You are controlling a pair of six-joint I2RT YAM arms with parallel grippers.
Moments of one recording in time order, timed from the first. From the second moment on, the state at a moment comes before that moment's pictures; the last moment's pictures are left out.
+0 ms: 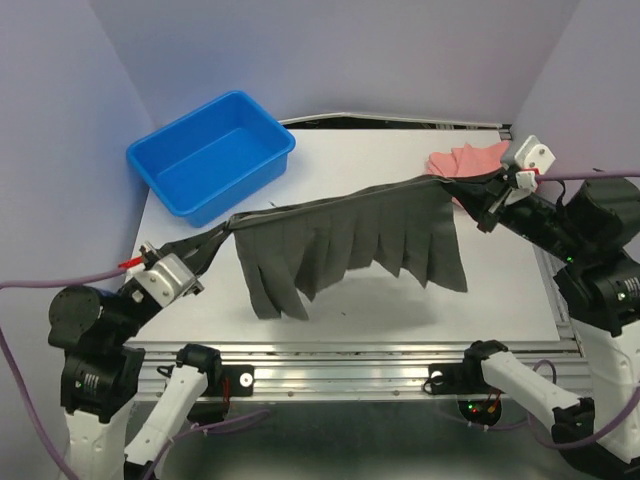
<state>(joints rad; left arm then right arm) -0.24 0.48 1.16 -0.43 0.59 0.29 0.30 0.90 1.54 -0.66 -0.47 -0.29</state>
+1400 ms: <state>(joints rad) -0.43 1.35 1.14 -0.70 0.20 0.41 0.26 1.91 1.51 -0.83 -0.24 -0.63</state>
